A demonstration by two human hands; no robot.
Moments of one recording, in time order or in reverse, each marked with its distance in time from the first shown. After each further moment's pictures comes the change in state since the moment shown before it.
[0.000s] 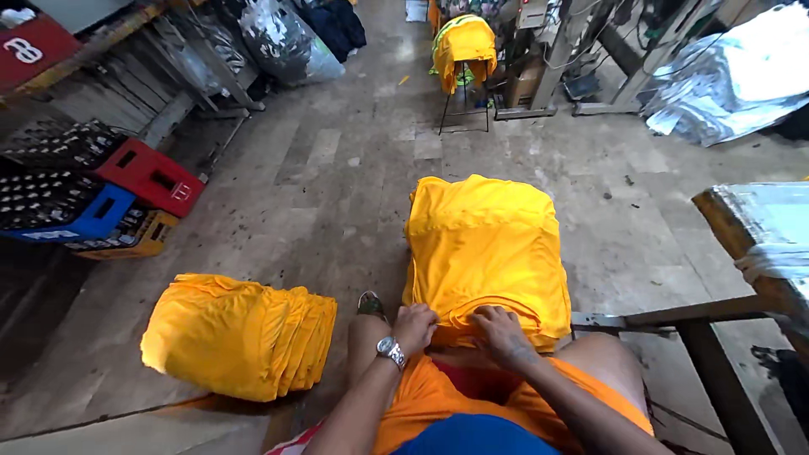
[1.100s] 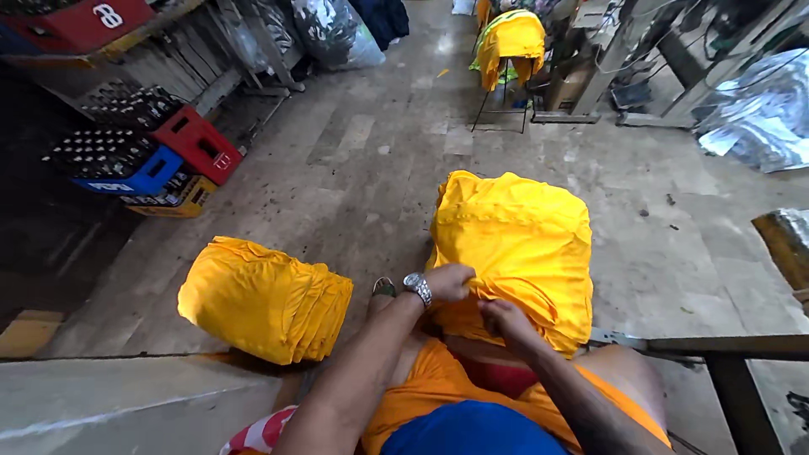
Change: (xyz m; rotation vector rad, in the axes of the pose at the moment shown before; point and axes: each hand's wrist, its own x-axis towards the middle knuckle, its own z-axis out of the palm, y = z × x) left_hand 0.023 0.029 -0.090 -0.045 -0.053 0.294; right_hand 0.021 -0.039 -0.009 1.092 -0.001 0.214
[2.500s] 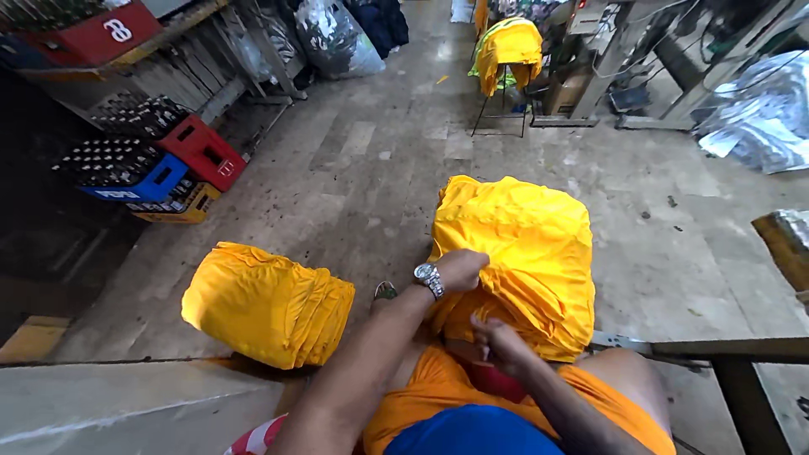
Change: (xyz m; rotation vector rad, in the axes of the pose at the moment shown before) left_hand 0.011 0.038 -0.040 0.176 0.006 -0.040; right_hand -0.014 0.006 0.023 0.436 -0.105 0.221
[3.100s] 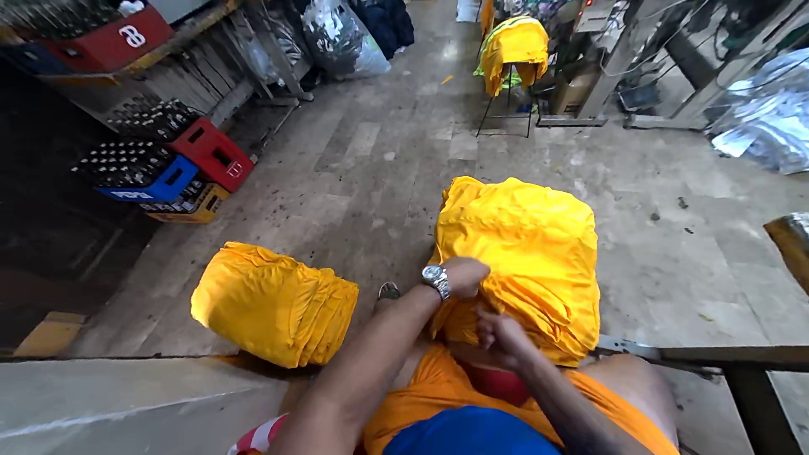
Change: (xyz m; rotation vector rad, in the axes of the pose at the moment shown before) left_hand 0.010 0.006 0.004 0.090 -0.160 -0.094; right_hand 0.005 -0.016 0.004 0.112 0.029 -0.055
